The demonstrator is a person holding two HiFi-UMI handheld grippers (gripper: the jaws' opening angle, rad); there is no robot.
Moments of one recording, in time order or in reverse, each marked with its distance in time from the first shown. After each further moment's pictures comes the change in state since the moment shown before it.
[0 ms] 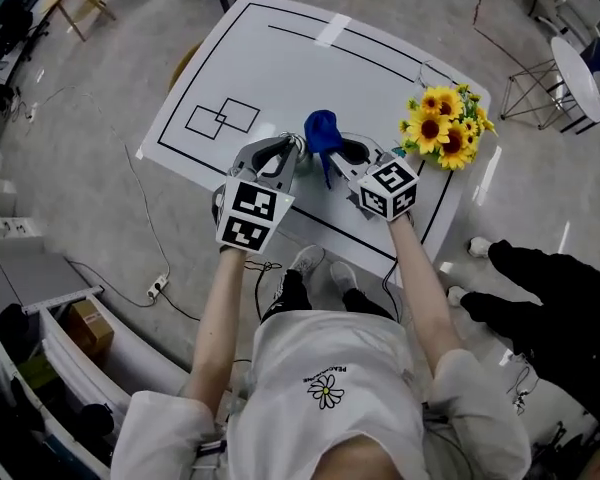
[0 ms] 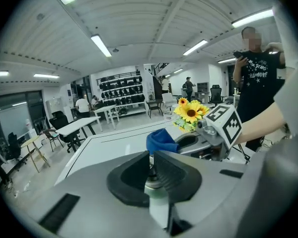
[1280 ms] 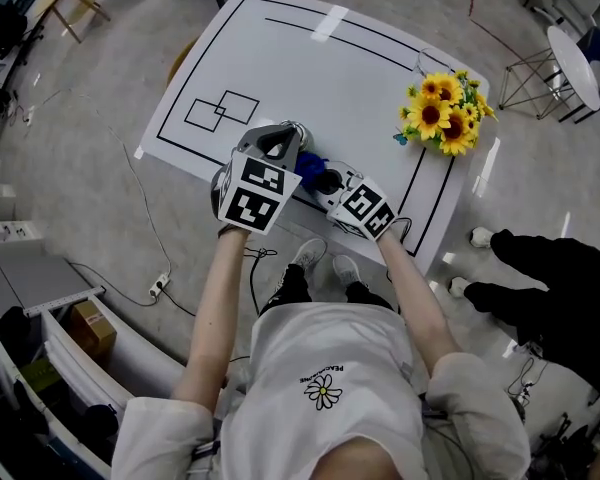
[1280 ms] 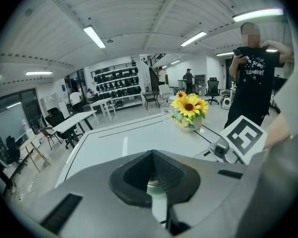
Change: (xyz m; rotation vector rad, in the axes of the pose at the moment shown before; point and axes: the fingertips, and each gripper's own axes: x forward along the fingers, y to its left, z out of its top) left arm 0.005 -0.003 -0.001 0.050 0.123 -0.039; right arm 0.009 0.094 -0.062 -0.173 0.202 0.176
